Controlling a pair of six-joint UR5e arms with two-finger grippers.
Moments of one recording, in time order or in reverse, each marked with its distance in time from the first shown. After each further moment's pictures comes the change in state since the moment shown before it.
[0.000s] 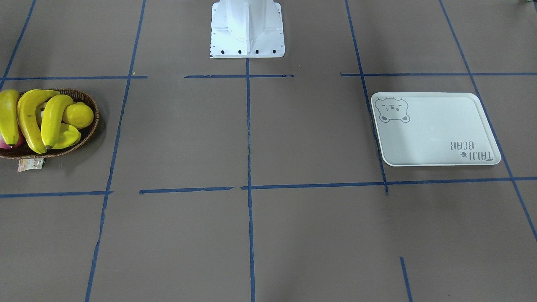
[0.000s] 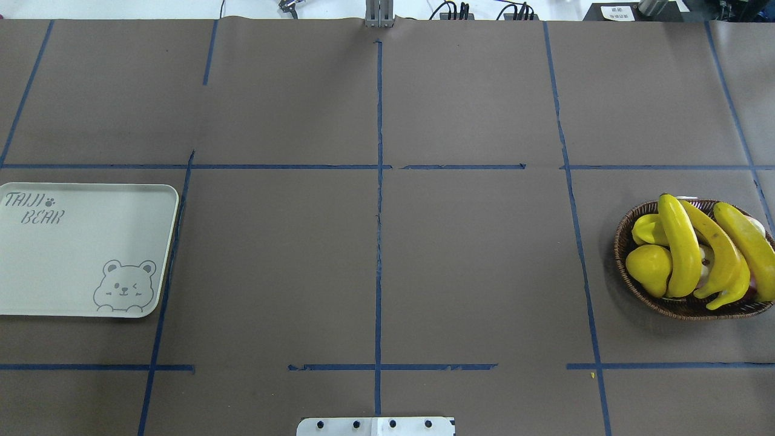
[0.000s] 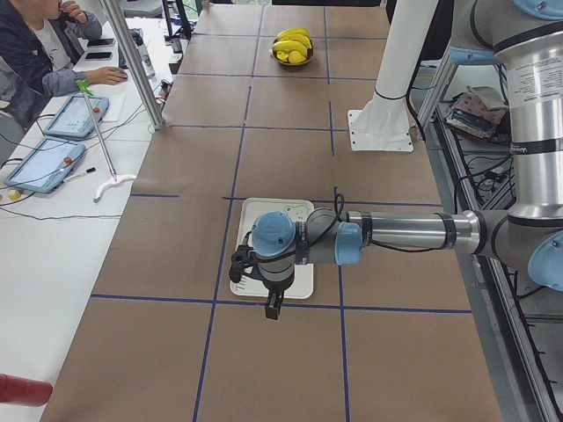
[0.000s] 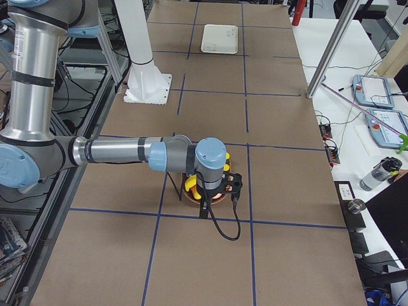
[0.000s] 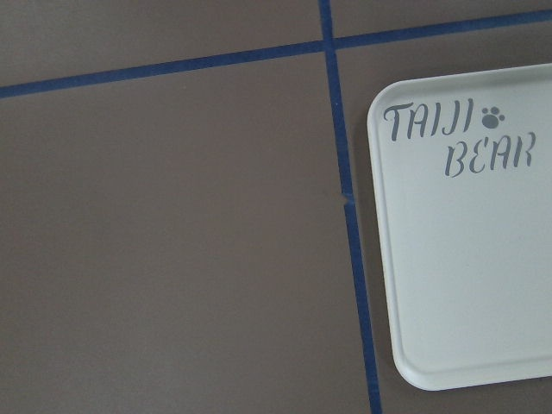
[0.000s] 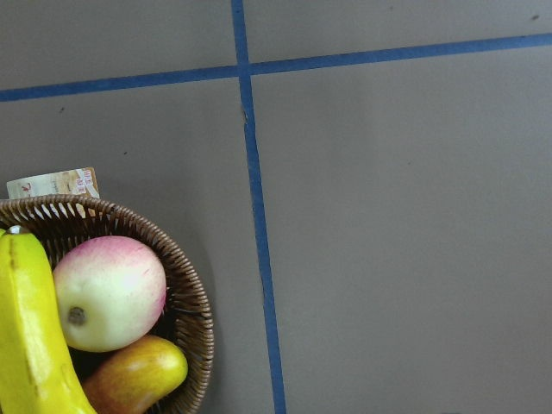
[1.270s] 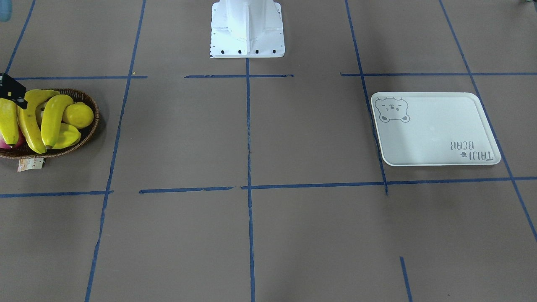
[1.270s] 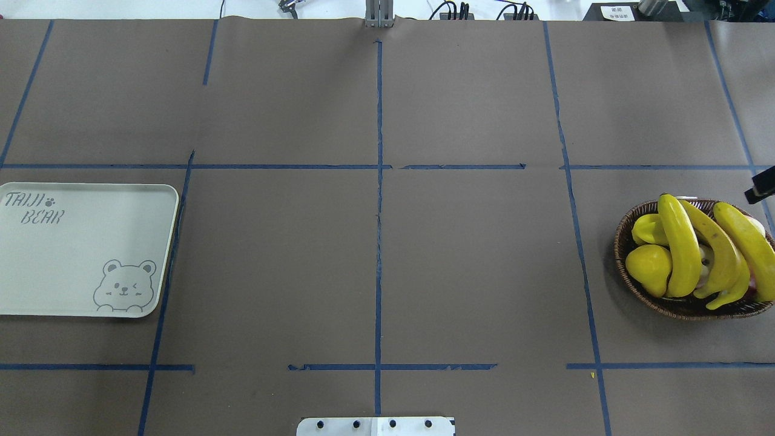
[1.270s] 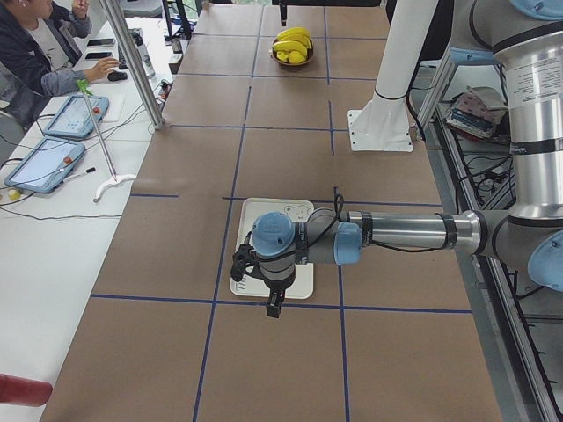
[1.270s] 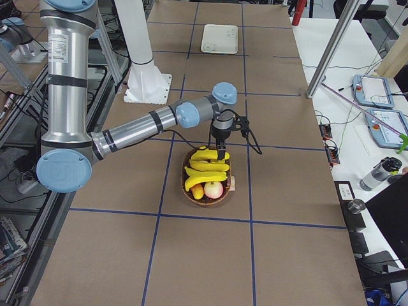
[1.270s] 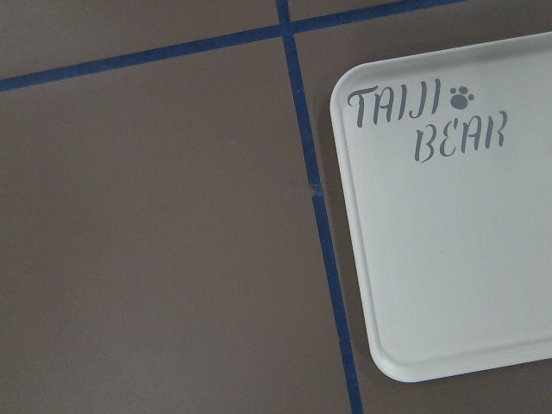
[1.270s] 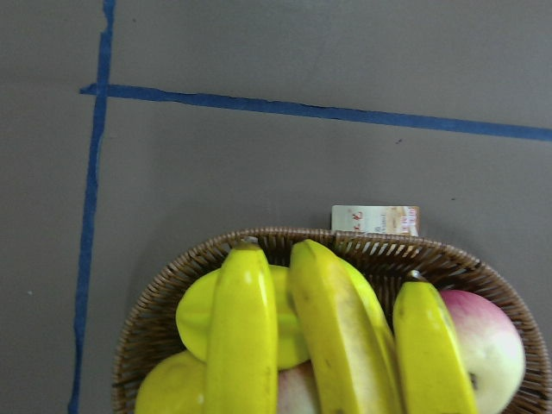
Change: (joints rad) left arm 0.016 0.003 0.006 -0.001 -0.008 0.000; right arm -0.475 0.130 0.190 0.115 -0.104 0.434
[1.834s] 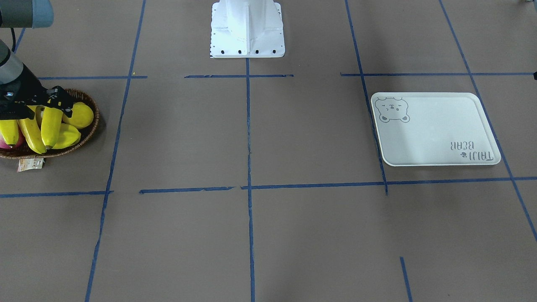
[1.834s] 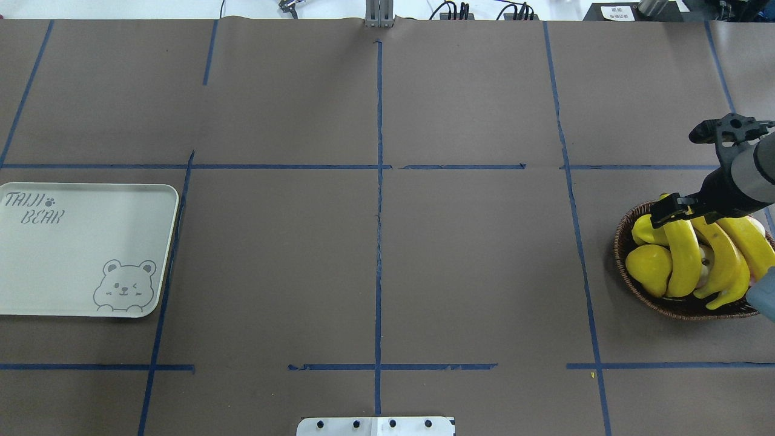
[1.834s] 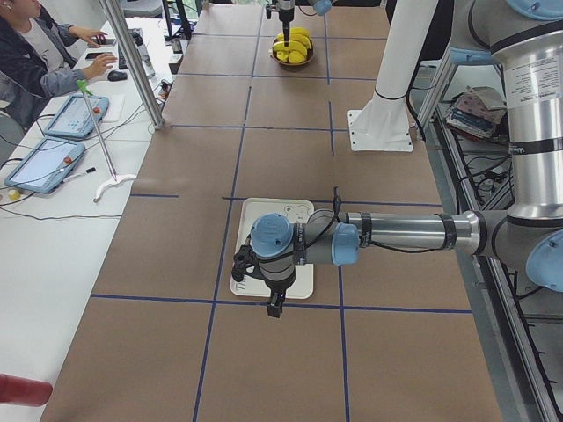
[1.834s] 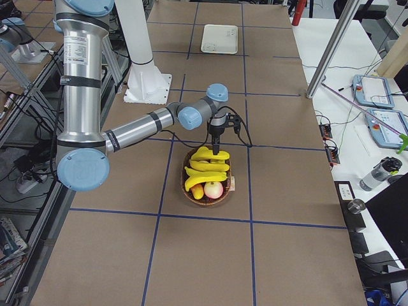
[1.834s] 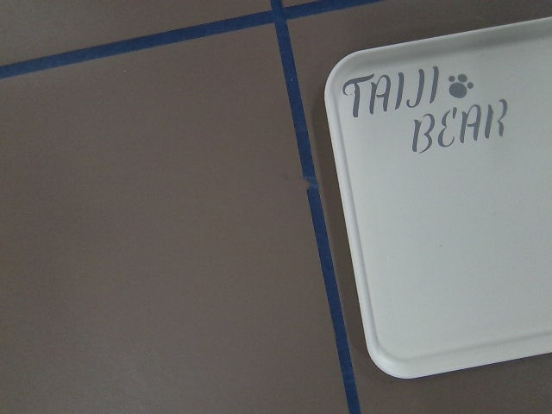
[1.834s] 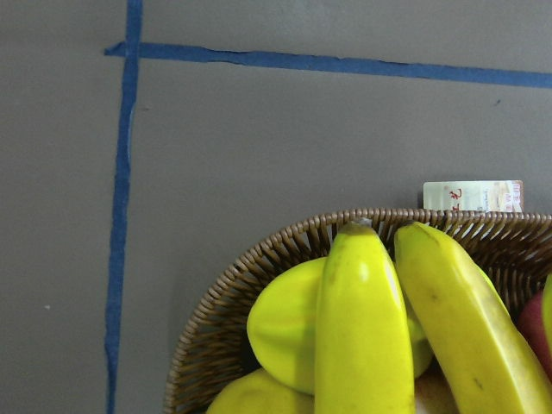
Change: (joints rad) left arm 0.022 0.000 0.008 -0.001 -0.002 0.000; right arm -0.190 0.006 -0.043 0.126 -0.110 0.226
